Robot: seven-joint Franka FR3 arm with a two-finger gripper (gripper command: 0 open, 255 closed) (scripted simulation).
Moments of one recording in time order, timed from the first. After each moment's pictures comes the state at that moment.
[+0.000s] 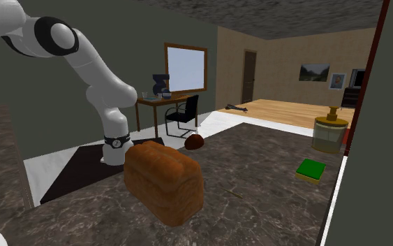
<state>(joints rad) -0.65 0.62 -0.02 -1.33 0.12 1.75 0.35</state>
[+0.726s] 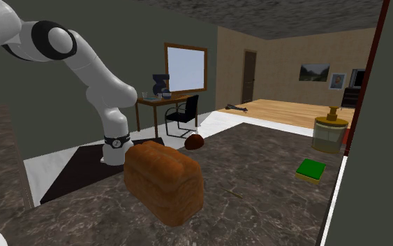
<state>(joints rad) -0.65 0.67 -0.02 -1.39 0.13 1.87 0.34</state>
